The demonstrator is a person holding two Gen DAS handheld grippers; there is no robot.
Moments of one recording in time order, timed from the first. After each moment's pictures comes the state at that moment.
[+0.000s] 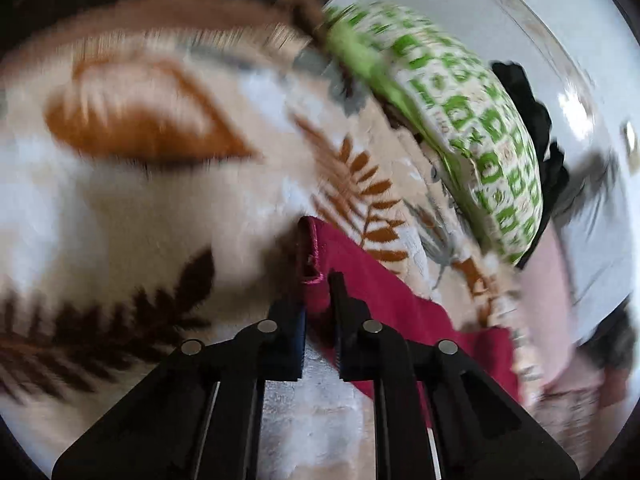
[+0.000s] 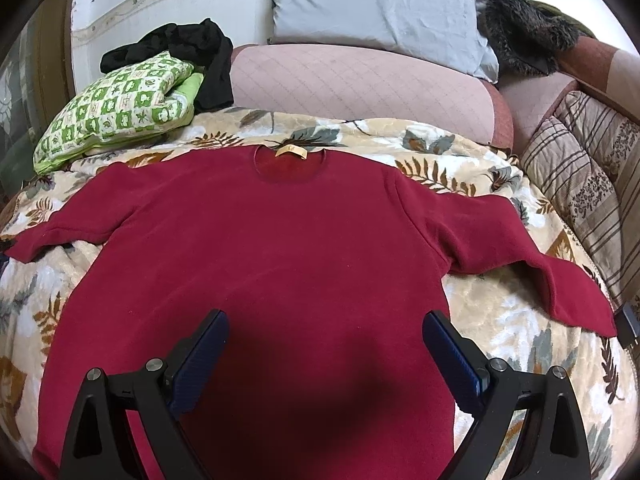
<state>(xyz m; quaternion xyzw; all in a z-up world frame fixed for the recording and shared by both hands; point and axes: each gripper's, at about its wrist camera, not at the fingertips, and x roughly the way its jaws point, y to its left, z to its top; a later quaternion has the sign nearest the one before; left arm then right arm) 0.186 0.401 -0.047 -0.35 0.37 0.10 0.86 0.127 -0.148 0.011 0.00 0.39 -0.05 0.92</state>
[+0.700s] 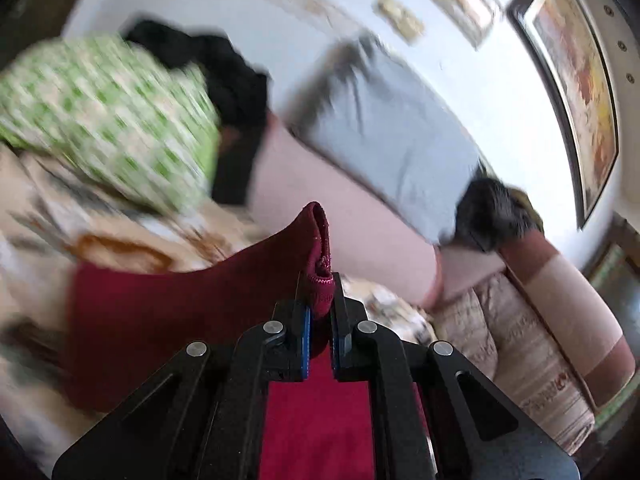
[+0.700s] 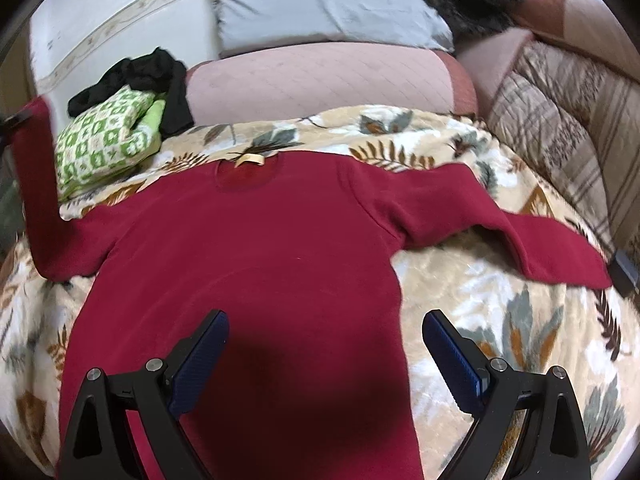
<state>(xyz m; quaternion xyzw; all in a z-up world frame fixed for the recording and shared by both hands) 0.242 0.084 0.078 -0.27 0.28 -0.23 0.89 0.105 -0.202 0.022 0.10 0.39 -0.08 0.91</state>
